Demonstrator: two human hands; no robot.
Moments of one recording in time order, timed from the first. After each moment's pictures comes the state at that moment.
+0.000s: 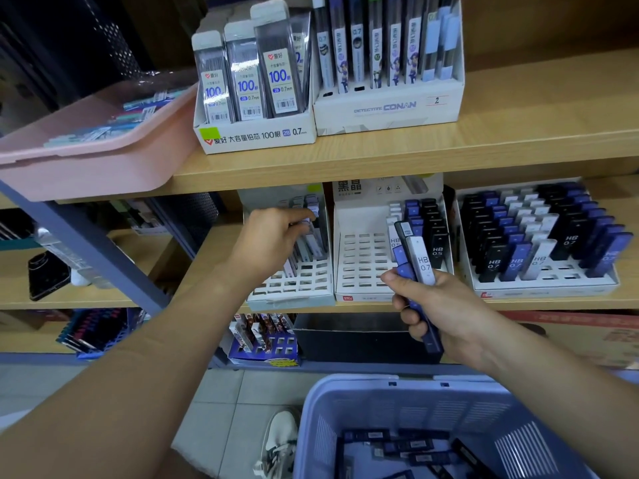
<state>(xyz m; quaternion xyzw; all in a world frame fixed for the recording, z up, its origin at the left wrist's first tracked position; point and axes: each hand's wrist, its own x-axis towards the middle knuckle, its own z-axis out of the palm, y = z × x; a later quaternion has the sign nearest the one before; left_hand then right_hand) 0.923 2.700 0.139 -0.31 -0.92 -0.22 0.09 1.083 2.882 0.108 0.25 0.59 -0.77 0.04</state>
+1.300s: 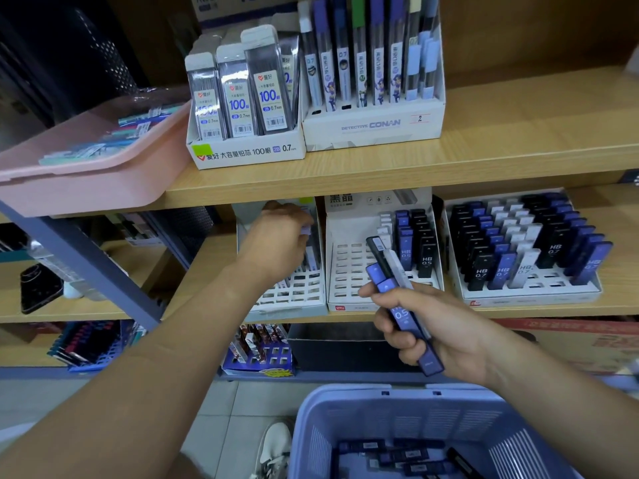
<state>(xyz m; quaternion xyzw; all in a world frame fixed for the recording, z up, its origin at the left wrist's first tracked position) 0.915 2.723 0.141 -0.34 -0.92 -0.09 0.15 1.096 2.888 0.125 0.19 0.52 -0.81 0.17</state>
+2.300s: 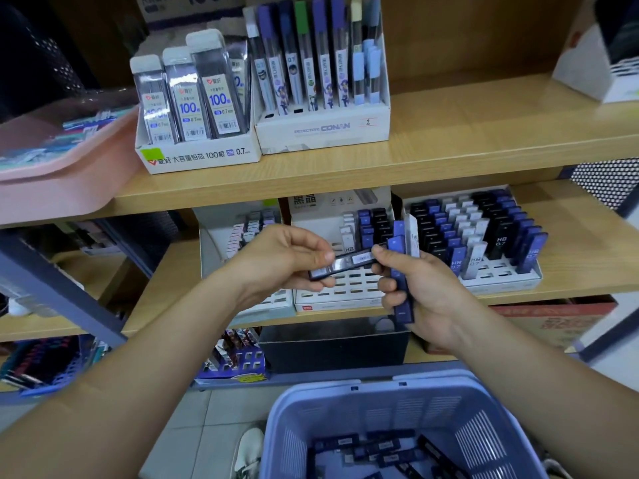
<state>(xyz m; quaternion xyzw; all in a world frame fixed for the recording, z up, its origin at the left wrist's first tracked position) 0.983 2.754 0.172 -0.17 -0.72 -0.58 -0.34 1.088 2.914 0.130 0.26 0.45 -0.85 -0.04</state>
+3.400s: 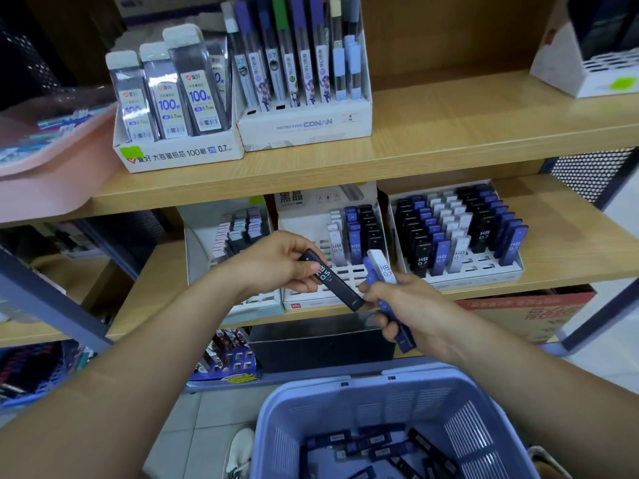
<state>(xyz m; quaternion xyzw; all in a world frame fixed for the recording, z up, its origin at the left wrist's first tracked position) 0.973 2.764 0.156 -0.25 -0.81 -0.41 -0.33 1.106 2.913 0.116 0.31 0.59 -0.74 0.05</state>
